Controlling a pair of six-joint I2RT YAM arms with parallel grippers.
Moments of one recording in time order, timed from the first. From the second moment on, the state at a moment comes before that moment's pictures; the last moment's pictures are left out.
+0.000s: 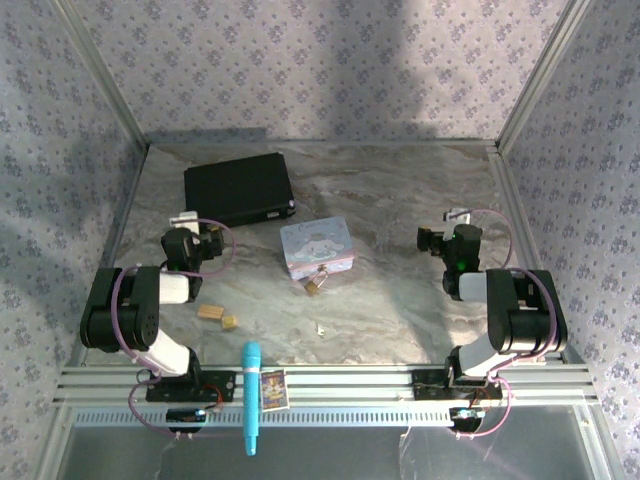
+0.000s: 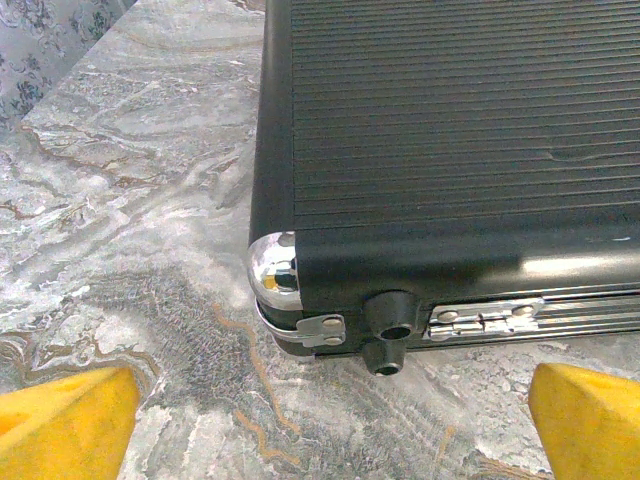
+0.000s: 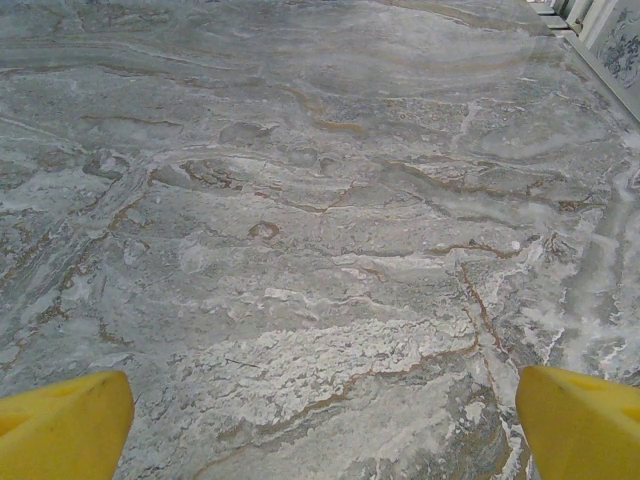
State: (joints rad) left arm 0.01 1.55 0.39 0.70 -0.14 -0.05; right arm -0.03 1.52 0.40 0.68 0.04 -0.02
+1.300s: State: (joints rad) left arm 0.00 1.02 0.55 0.14 0.02 -0.54; right arm -0.05 1.09 0.70 -0.03 -0.18 0.24
